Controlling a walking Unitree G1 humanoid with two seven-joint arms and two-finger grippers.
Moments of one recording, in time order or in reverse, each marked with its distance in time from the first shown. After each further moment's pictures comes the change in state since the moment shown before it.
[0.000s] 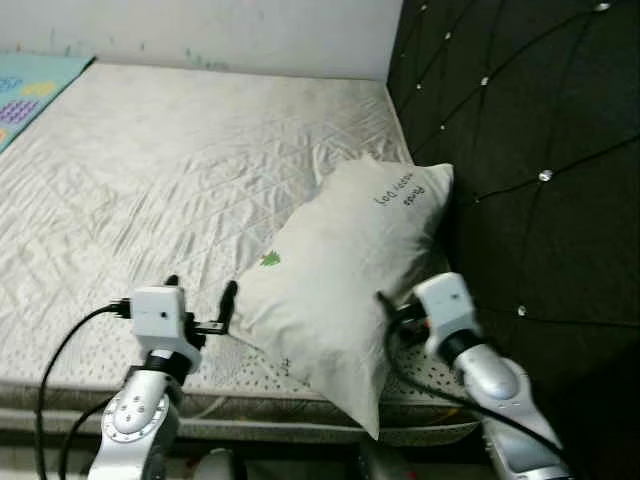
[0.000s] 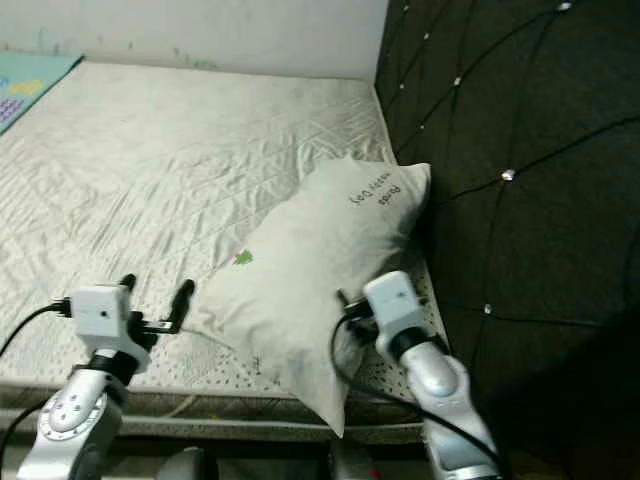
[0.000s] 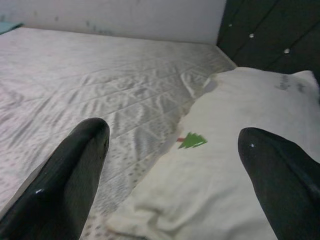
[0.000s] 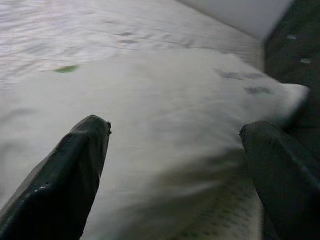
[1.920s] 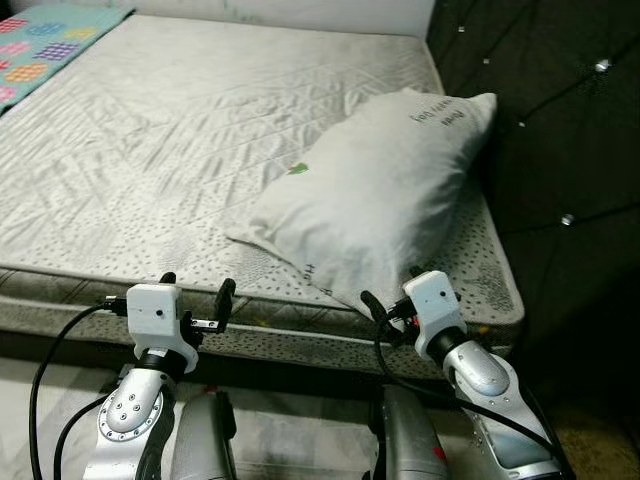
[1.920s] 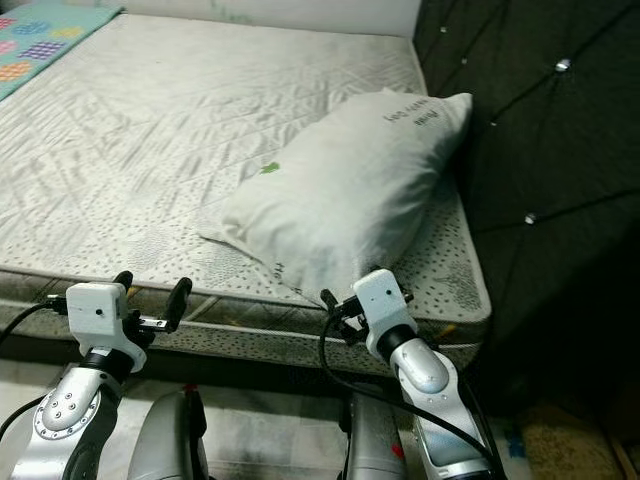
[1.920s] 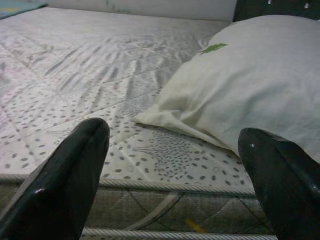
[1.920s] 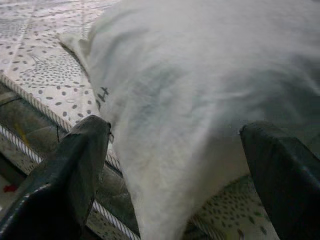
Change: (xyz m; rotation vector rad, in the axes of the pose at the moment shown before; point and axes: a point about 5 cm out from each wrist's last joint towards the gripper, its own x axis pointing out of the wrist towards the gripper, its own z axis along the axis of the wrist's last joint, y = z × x) left arm 0.000 0.001 0.003 0.012 -0.008 -0.010; right arm 0.005 0.006 0.005 0.035 -0.016 0.032
